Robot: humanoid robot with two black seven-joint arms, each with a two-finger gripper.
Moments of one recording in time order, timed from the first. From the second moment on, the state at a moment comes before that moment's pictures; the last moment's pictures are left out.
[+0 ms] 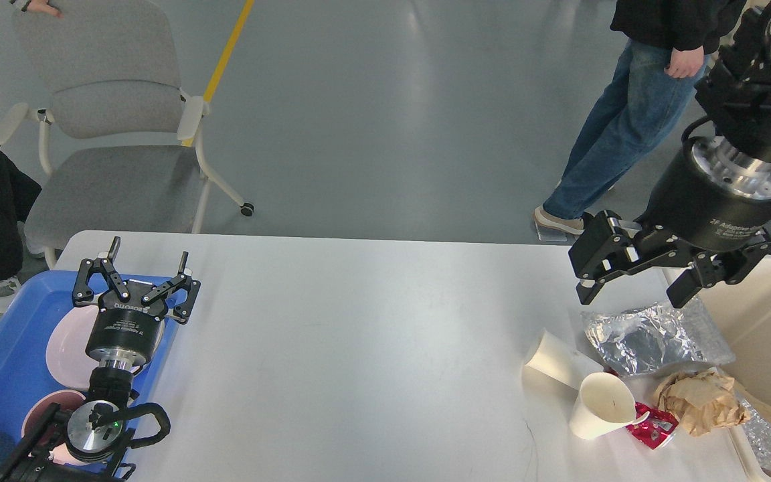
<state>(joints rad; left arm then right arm) -0.21 0.09 -1.46 -0.86 0.07 -0.57 -0.17 2.43 -0.37 -1.28 1.59 0.01 0.94 -0.17</state>
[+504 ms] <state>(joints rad) -0.21 0.09 -1.46 -0.86 0.07 -0.57 -0.17 2.03 -0.36 -1.29 1.54 0.01 0.46 -0.18</state>
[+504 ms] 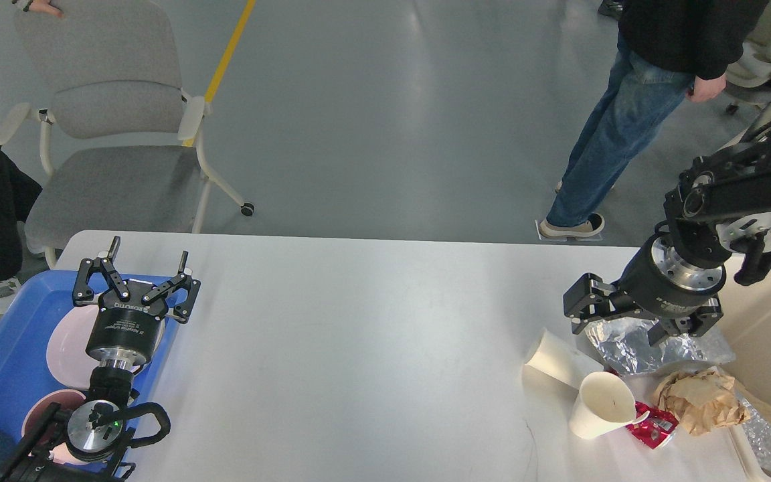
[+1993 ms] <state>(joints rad) -0.21 0.09 -1.46 -0.86 0.07 -0.57 -0.17 1.23 -0.43 -1.07 0.72 0.39 0.31 -0.25</state>
